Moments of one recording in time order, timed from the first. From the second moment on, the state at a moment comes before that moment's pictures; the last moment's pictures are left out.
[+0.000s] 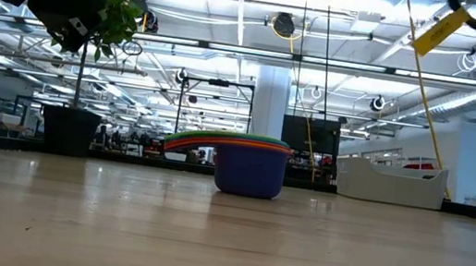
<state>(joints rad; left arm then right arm) -0.48 1.01 0.30 0.44 -0.16 -0.32 0.67 1.87 1.26 -1.17 -0.34 0.68</state>
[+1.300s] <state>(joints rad) -0.48 1.01 0.30 0.45 -0.16 -0.34 0.74 1.86 1.11 -1.05 -0.25 0.84</state>
